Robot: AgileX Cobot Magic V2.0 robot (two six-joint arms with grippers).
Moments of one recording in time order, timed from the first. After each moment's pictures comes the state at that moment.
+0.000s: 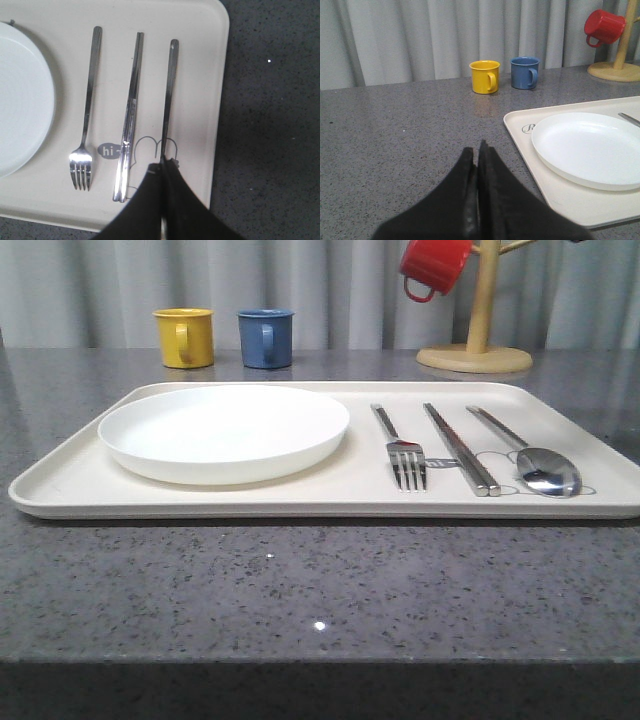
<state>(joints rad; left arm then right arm) -0.12 0.13 -0.35 -0.15 0.38 0.22 0.33 1.45 -1.53 -0.02 1.20 0.32</state>
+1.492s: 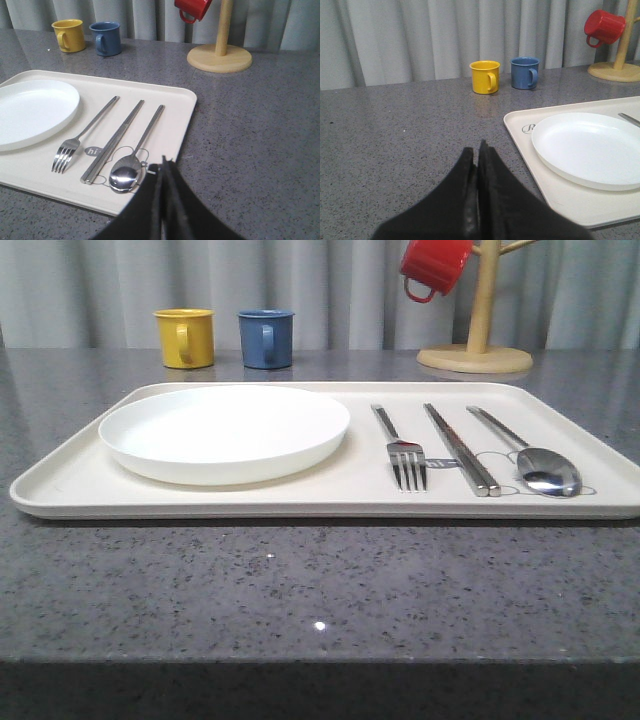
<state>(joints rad) -0.12 0.13 -0.35 -0.15 0.38 0.22 0.33 0.26 -0.34 -0.17 0.35 0.26</state>
